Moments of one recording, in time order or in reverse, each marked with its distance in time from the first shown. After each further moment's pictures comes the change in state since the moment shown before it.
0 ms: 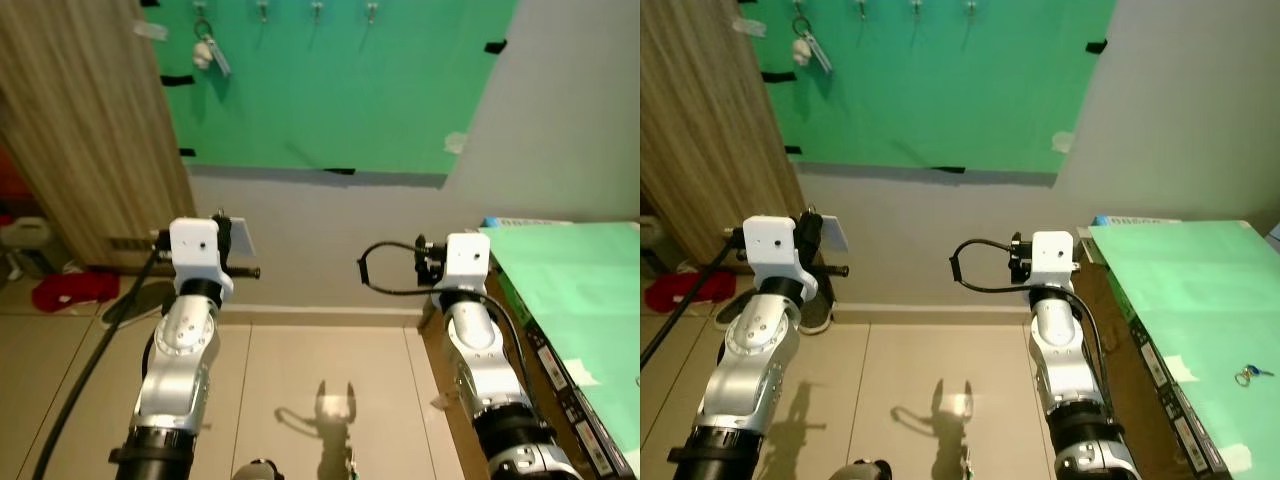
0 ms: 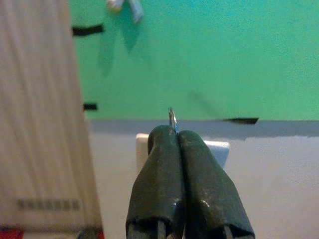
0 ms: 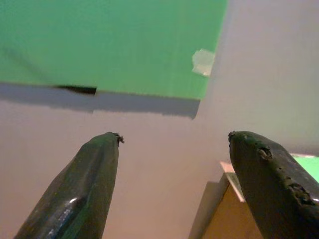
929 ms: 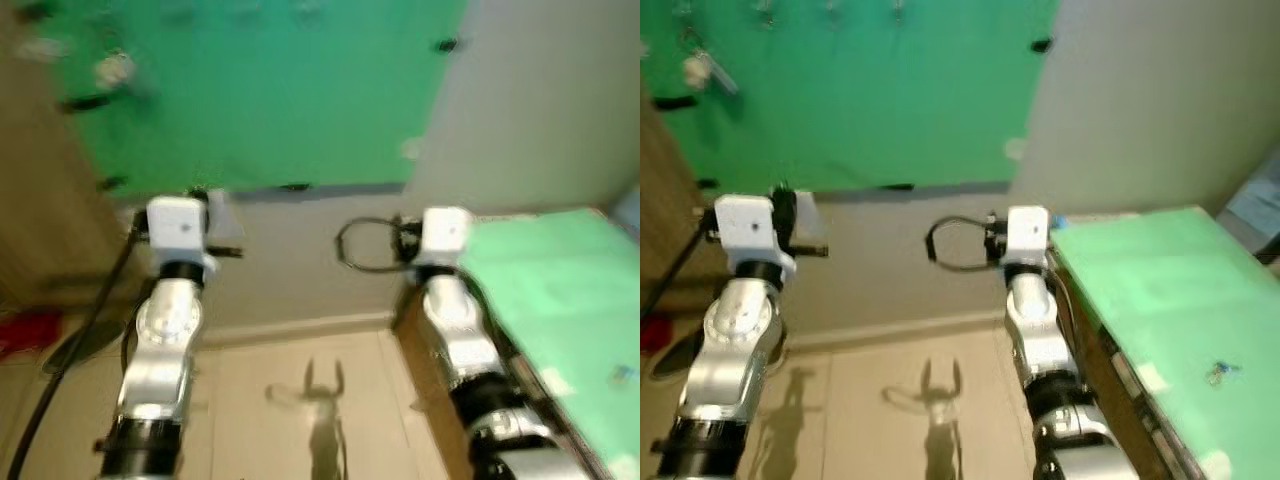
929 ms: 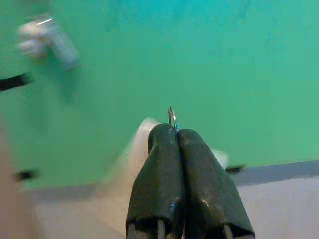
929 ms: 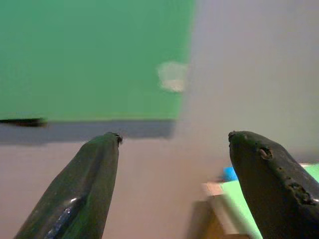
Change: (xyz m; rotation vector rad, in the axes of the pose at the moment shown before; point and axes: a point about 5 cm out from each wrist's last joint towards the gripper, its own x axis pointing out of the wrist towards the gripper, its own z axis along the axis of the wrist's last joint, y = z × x) left arm 0.003 0.010 0.022 0.064 -0.090 0.079; right arm 0.018 0.027 0.015 0.047 -0.006 0.064
